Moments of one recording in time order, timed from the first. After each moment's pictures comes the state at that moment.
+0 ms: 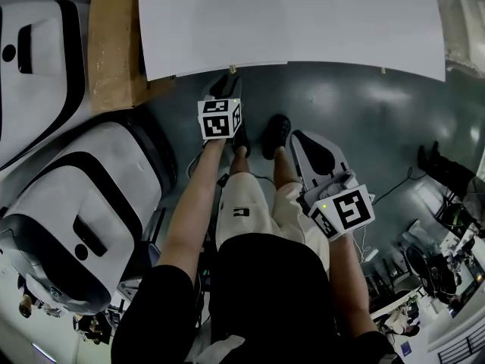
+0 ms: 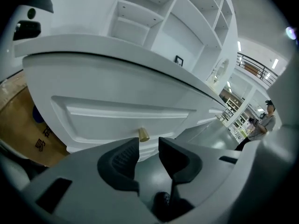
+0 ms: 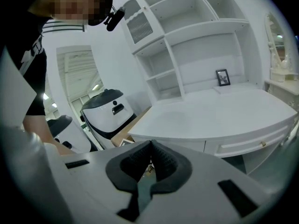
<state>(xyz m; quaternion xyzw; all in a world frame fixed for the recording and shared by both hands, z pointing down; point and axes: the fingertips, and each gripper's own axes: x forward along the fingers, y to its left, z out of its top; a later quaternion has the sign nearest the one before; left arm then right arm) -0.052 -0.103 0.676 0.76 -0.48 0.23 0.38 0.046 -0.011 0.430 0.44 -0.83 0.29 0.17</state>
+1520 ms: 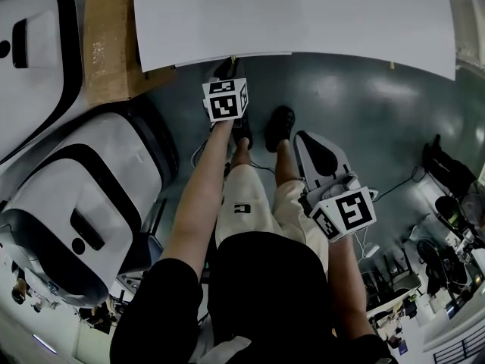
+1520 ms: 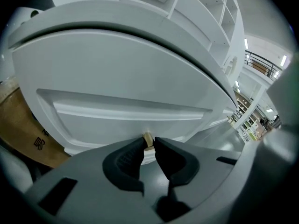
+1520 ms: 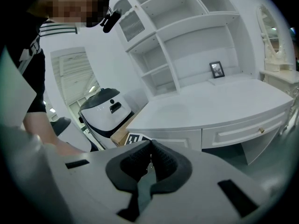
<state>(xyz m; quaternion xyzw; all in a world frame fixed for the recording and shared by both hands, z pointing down) -0.044 -0.124 0.704 0.73 -0.52 0.24 0.37 0.063 0.008 0.459 0.44 -0.82 0.33 0.16</state>
